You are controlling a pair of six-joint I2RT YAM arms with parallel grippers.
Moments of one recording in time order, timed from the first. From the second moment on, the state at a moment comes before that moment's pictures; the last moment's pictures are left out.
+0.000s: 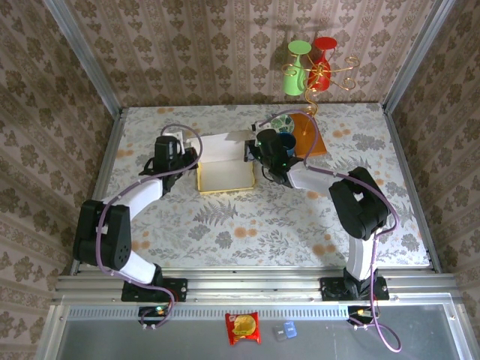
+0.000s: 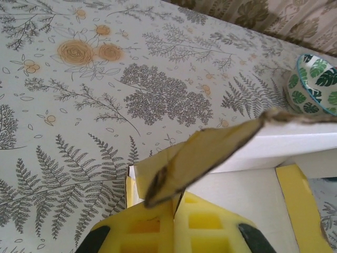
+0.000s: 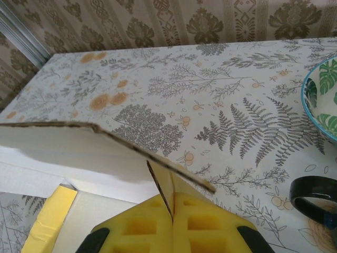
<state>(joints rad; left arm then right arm) -0.27 1.51 0.84 0.12 0.13 -0.38 0.58 1.90 1.22 0.27 0.14 0.38</state>
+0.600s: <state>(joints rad) -0.41 1.37 0.52 0.42 0.01 -0.39 0.66 1.72 0.92 0.37 0.24 0.40</state>
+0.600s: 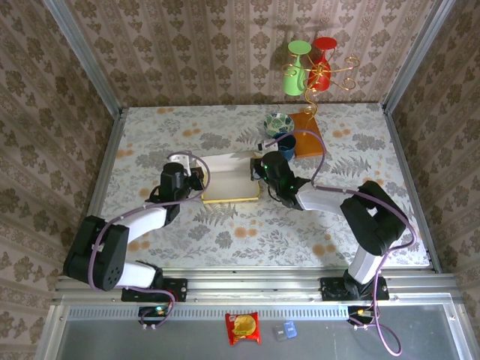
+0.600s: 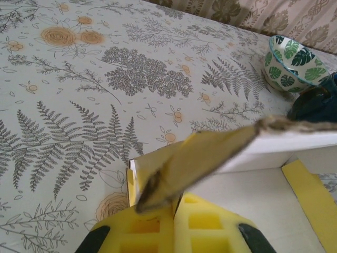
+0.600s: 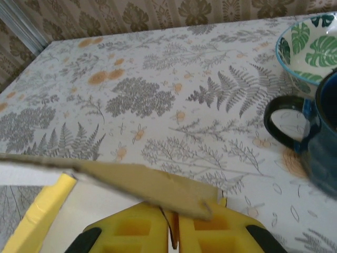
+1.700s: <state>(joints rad) -0.59 1.32 0.51 0.30 -0.34 -0.21 0.66 1.28 1.12 -0.55 -0.05 0.81</state>
